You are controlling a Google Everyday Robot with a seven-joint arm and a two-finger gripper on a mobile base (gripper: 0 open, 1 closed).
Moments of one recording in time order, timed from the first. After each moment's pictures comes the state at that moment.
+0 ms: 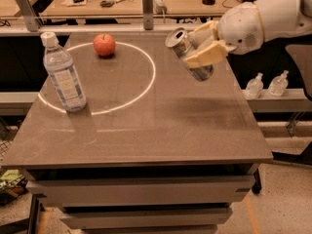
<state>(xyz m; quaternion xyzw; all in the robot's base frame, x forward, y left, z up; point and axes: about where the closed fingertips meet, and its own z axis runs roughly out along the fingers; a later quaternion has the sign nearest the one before) 0.563 -0.084 0.965 -0.62 0.60 0.30 0.41</state>
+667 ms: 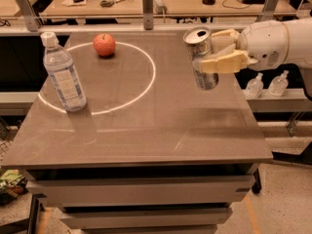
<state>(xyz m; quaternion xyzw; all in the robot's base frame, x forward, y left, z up) 0.523 -0.108 0.984 -0.55 0.54 0.41 0.49</state>
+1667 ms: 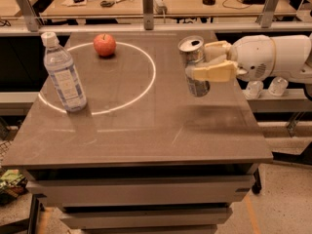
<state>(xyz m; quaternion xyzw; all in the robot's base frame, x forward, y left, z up) 0.531 -0.099 0.959 -0.52 0.55 0.42 0.51</state>
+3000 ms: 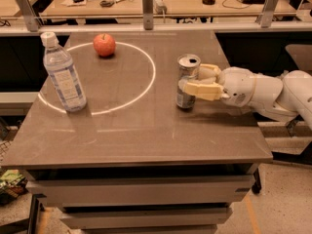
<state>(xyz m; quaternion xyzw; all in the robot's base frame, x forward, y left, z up) 0.552 -0.092 0.903 -0.42 0.51 0.48 0.58</state>
